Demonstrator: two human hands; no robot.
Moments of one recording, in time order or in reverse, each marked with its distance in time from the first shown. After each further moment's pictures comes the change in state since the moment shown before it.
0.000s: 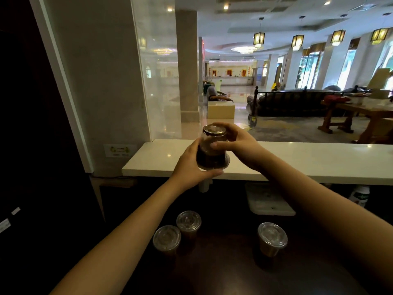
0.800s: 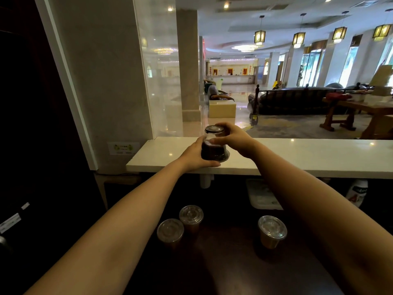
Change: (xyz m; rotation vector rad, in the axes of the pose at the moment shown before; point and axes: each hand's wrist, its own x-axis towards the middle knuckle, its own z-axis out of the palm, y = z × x) left_hand 0.047 -0.034 0.001 0.105 -0.257 -0.134; right_hand 0.030 0.018 0.000 -0.200 0.064 0.140
